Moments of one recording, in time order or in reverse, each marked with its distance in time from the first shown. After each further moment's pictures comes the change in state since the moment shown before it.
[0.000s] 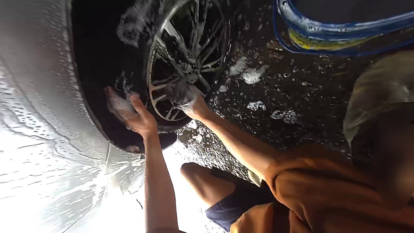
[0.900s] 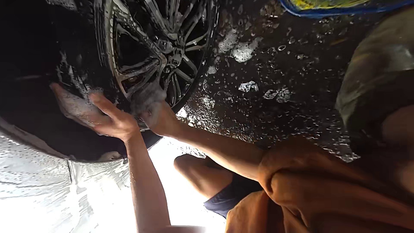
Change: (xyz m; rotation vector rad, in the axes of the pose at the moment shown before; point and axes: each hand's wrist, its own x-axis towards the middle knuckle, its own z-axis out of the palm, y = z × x) left_hand -0.012 0.007 0.006 -0.213 0.112 0.039; right_hand -0.030 -0.077 0.035 0.304 -0.130 0.230
